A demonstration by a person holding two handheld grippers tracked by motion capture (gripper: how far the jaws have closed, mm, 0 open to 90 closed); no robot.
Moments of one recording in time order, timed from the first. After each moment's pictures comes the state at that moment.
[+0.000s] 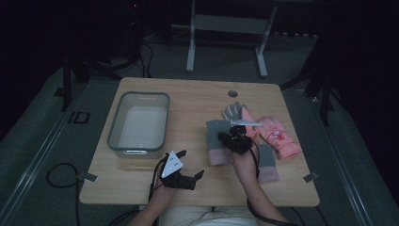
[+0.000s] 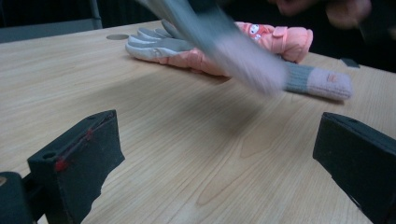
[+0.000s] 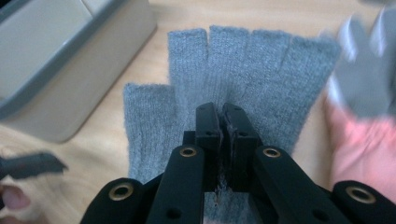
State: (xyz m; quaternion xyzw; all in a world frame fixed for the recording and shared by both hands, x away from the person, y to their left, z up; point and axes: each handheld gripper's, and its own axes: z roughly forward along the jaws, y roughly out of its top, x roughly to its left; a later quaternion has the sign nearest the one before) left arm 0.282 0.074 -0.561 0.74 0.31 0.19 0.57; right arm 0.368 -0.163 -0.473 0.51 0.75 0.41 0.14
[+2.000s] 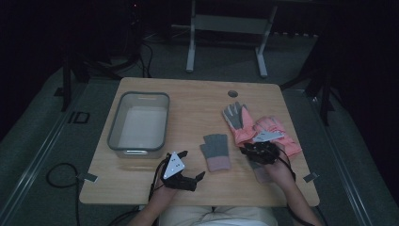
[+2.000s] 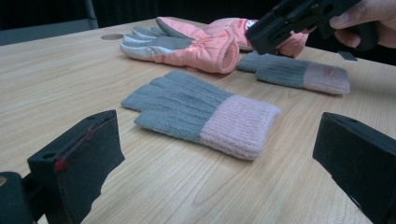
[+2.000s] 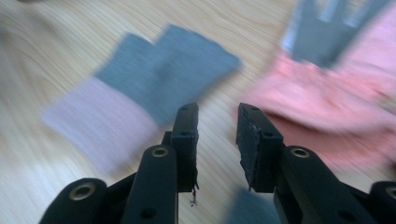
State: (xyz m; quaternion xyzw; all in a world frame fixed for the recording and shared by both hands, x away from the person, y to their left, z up) left arm 0.281 0.070 -0.561 0.75 0.29 0.20 0.56; right arm 0.363 -0.265 -0.509 0.34 0.85 0.37 0.17
